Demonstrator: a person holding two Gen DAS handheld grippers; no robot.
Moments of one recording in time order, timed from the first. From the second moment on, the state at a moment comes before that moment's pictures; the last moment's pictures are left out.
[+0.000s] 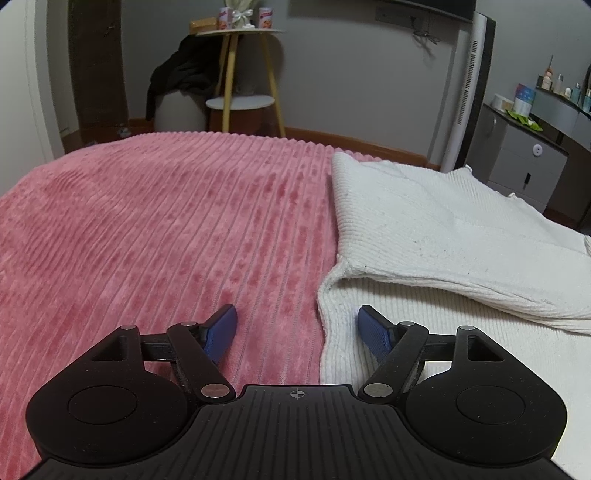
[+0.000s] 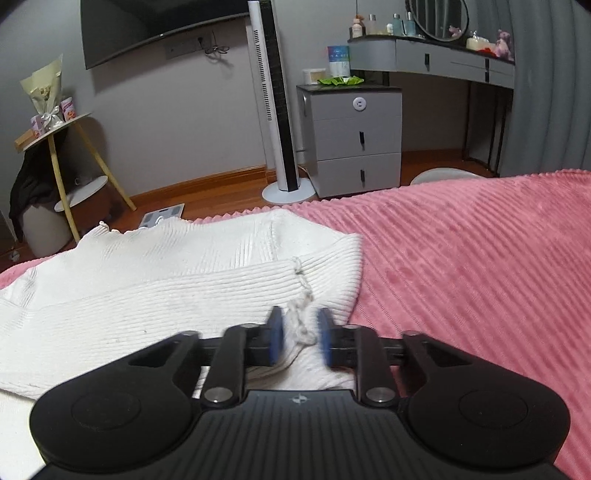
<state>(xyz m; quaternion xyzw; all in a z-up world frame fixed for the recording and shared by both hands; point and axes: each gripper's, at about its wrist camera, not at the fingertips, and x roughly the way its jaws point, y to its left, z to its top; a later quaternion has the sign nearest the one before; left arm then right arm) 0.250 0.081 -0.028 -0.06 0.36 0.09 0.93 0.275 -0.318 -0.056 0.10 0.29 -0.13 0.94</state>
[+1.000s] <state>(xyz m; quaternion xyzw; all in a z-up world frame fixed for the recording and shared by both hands) 0.252 0.078 -0.031 -0.05 0.36 0.09 0.93 0.291 -0.290 -0.071 -0.06 0.31 -0.18 0.93</state>
